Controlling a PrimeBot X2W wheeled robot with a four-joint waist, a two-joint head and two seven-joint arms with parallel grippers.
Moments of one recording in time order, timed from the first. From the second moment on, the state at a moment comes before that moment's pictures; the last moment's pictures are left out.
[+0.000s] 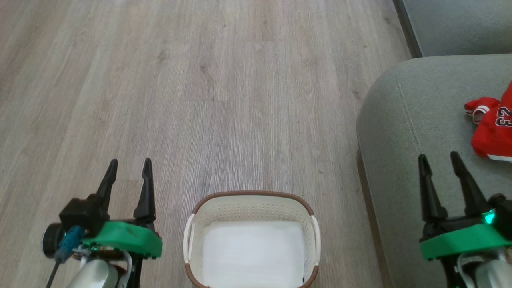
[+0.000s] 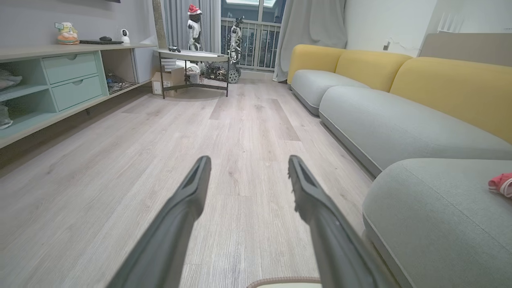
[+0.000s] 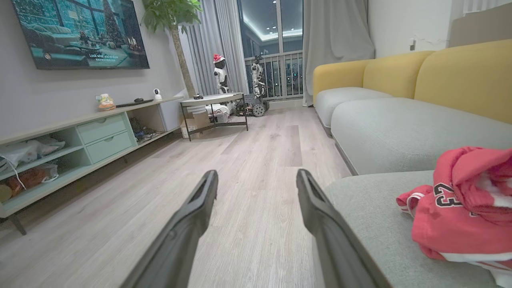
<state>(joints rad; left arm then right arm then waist) -0.08 0.37 -0.44 0.04 -0.54 0.30 -0.25 0.06 -0.19 -0.01 -0.02 0.35 0.13 -0.23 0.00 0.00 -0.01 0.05</state>
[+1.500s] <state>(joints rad) 0.05 0.12 -0.19 0.37 -0.30 0.00 -0.24 0.10 -0.15 0.01 0.19 0.36 0.13 -0.24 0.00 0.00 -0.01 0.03</state>
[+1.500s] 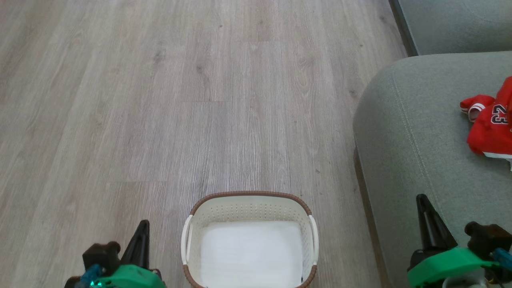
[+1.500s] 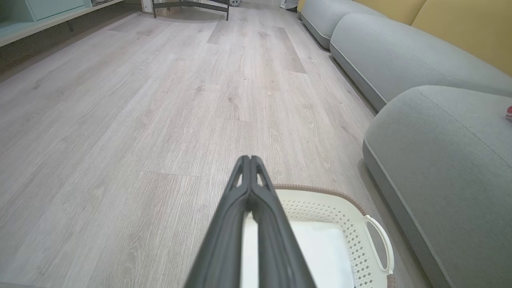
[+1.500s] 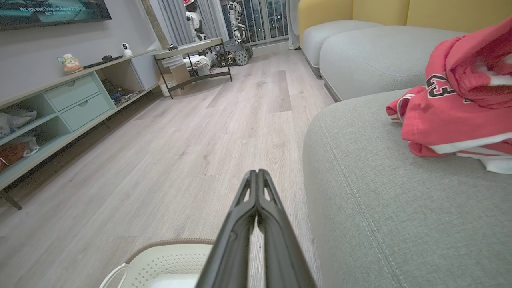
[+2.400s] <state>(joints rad) 0.03 0.11 -0.14 0.35 -0.59 -0.03 -0.16 0.09 -0.13 0.00 0.20 0.64 0.13 -0.18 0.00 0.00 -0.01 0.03</state>
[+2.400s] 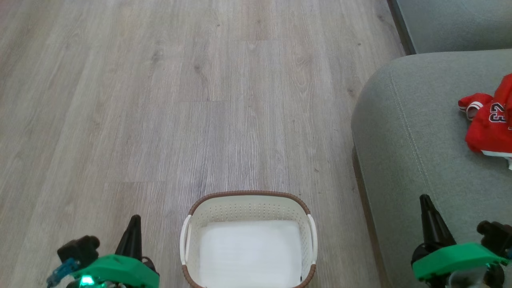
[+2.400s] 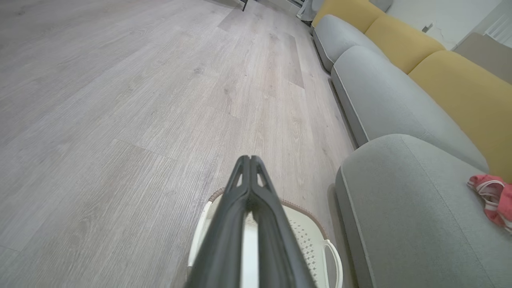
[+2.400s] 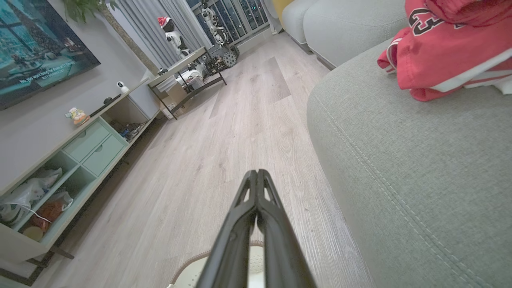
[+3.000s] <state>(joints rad) 0.02 0.09 -0.10 0.34 -0.77 -0.04 -0.11 0.07 -0.12 -0.02 0.22 0.81 0.13 -0.13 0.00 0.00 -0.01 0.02</state>
